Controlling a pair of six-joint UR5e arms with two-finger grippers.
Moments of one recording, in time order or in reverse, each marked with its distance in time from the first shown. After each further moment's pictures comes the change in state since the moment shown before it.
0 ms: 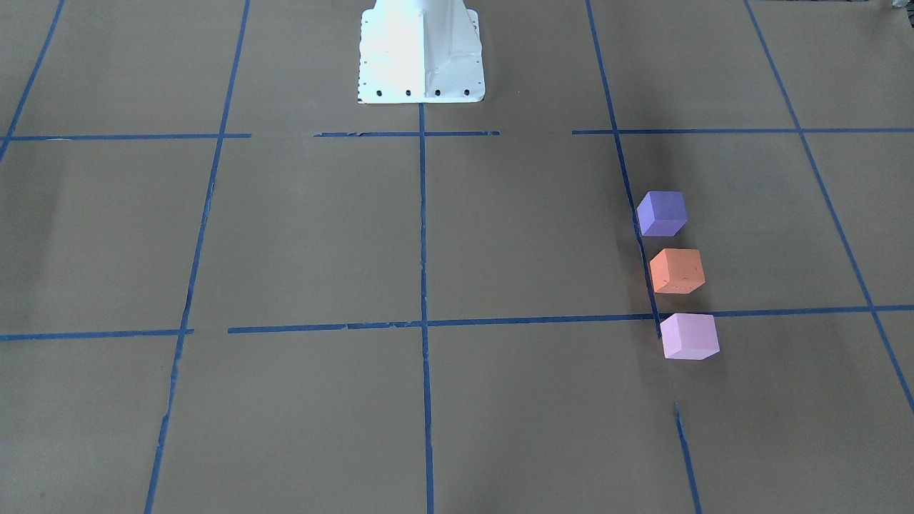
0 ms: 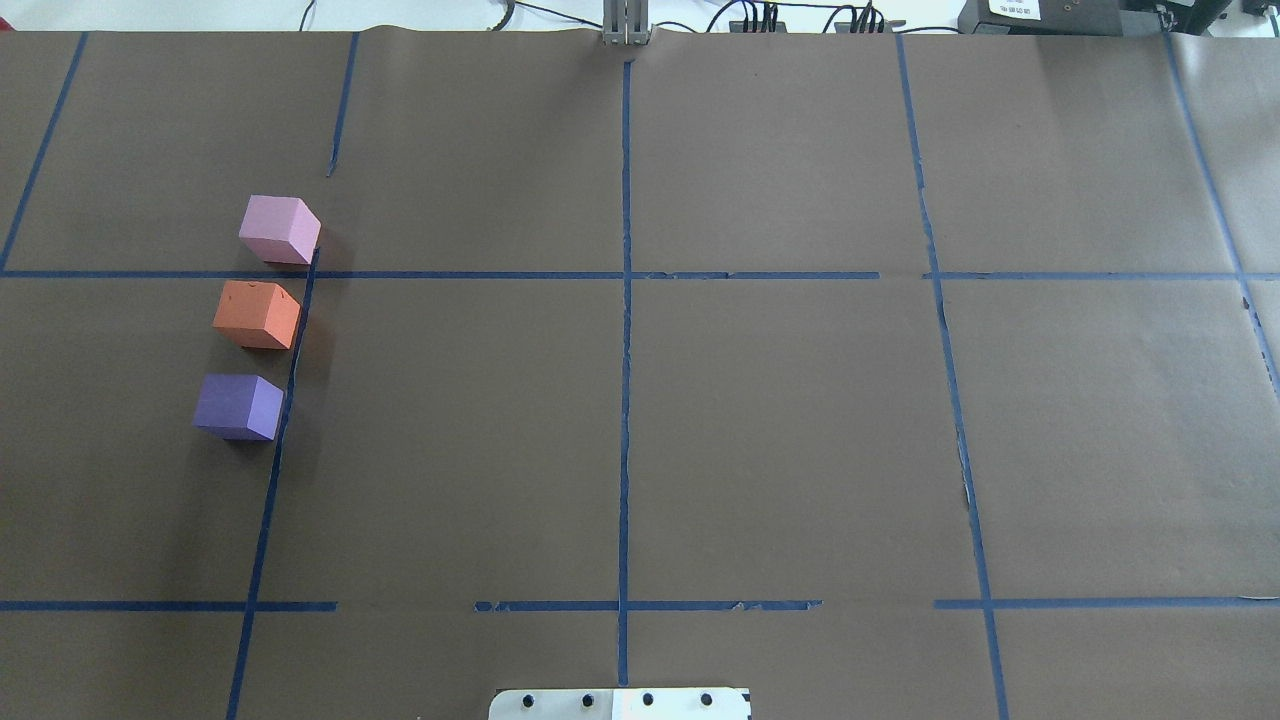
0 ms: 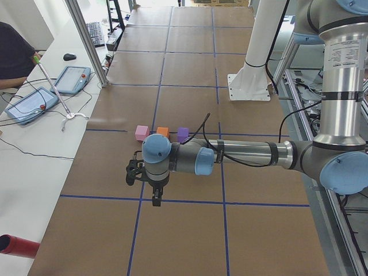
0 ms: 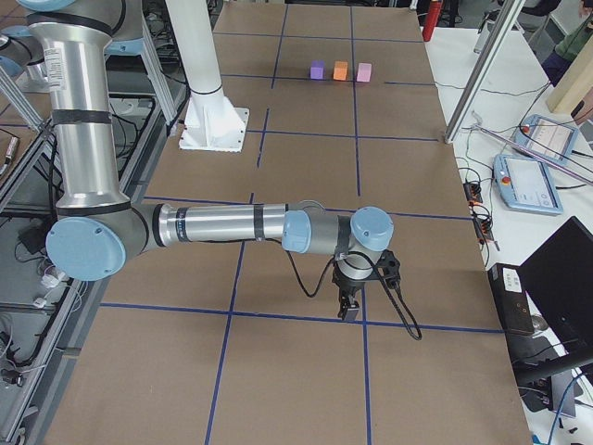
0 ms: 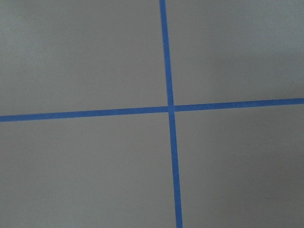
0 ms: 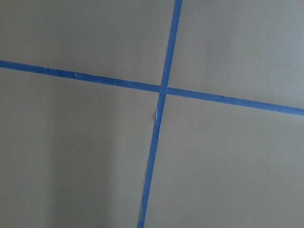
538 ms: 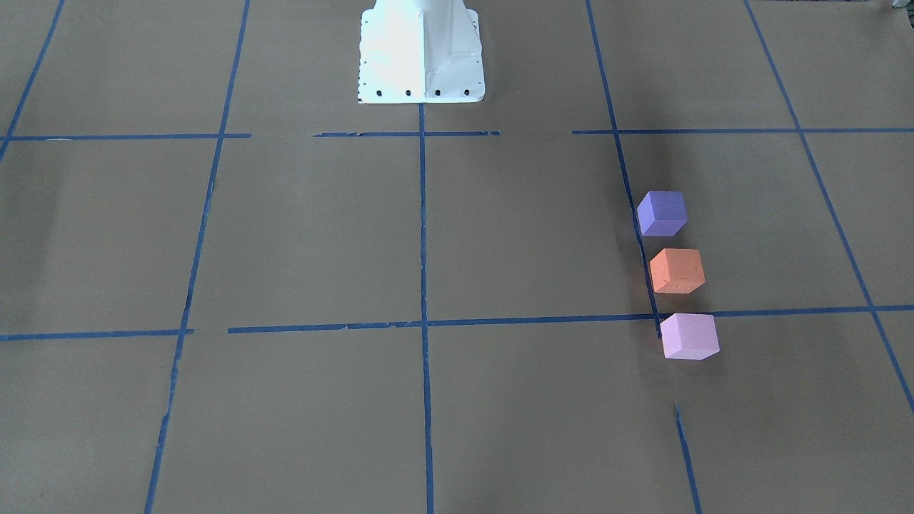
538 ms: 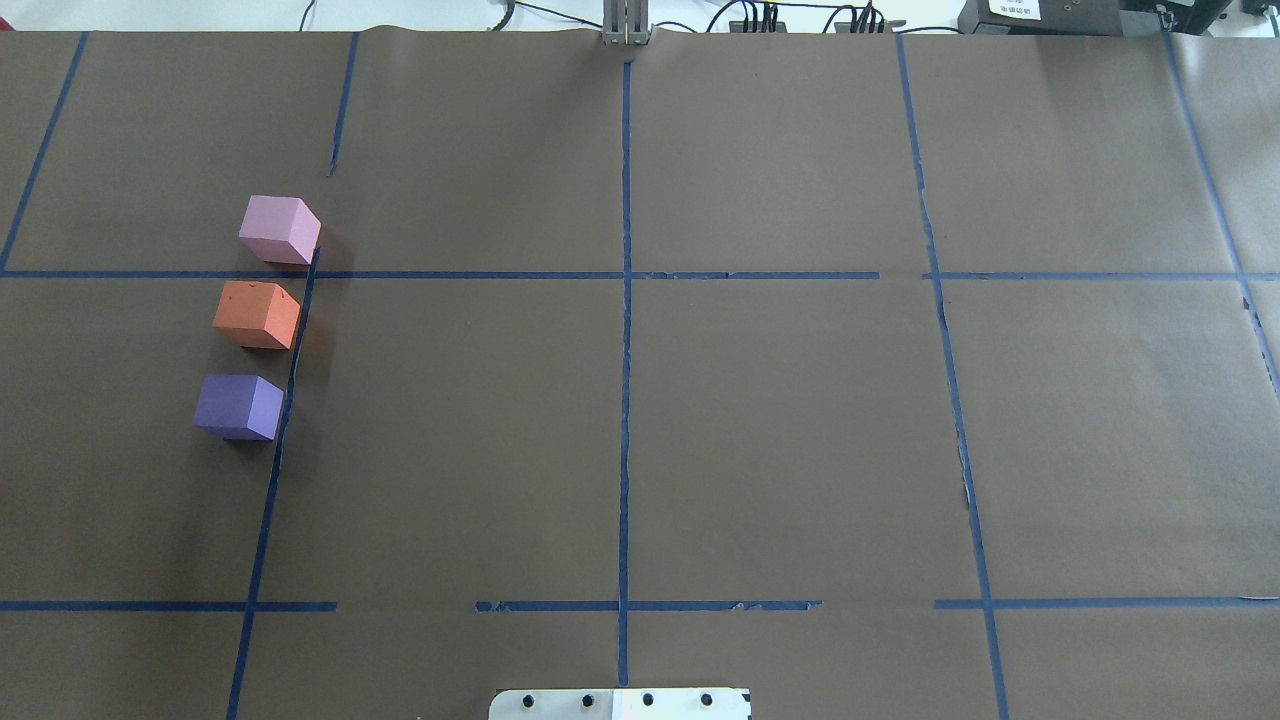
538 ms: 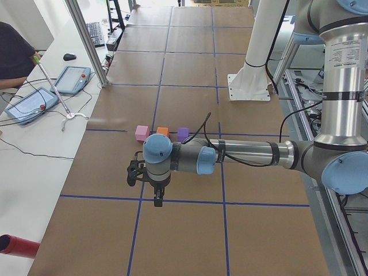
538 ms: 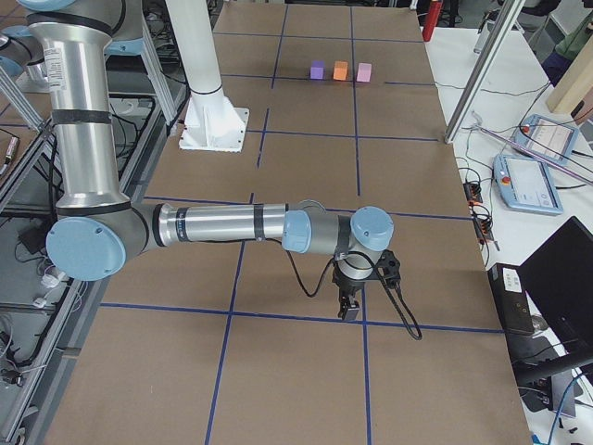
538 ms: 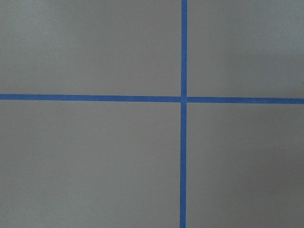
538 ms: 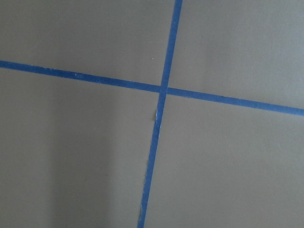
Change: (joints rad) left arm -0.003 0.004 -0.008 0.013 0.001 0.001; right arm 0.000 0.000 0.000 0.000 0.000 0.000
